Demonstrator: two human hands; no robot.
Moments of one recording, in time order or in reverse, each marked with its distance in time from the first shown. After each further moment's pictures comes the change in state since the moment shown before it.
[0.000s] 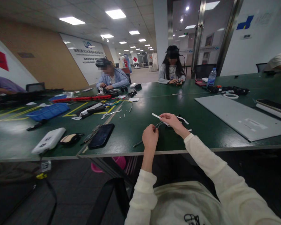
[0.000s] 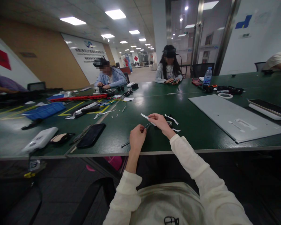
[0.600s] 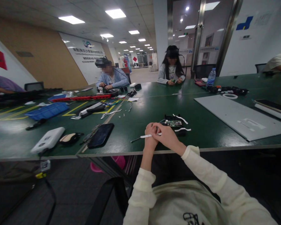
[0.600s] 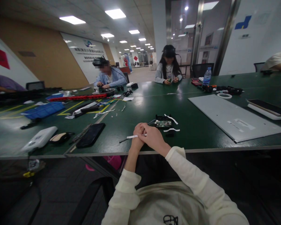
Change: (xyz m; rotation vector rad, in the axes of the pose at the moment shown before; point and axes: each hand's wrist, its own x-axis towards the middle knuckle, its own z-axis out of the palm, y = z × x) left_hand 0.003 -0.012 0.012 0.031 -0.064 0.259; right_hand -0.061 -0.009 0.042 -0.758 -0.044 -0.250
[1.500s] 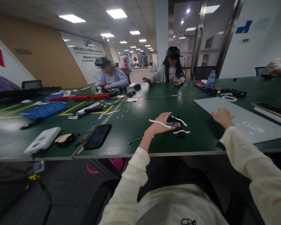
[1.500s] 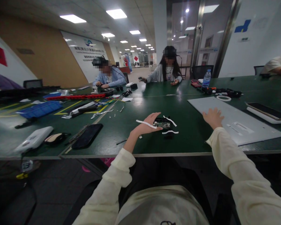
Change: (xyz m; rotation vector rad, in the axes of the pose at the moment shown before) left_hand 0.080 0.027 -0.001 -0.197 -0.373 0.432; right_hand -0.009 0.282 -0.212 -0.792 0.342 0.765
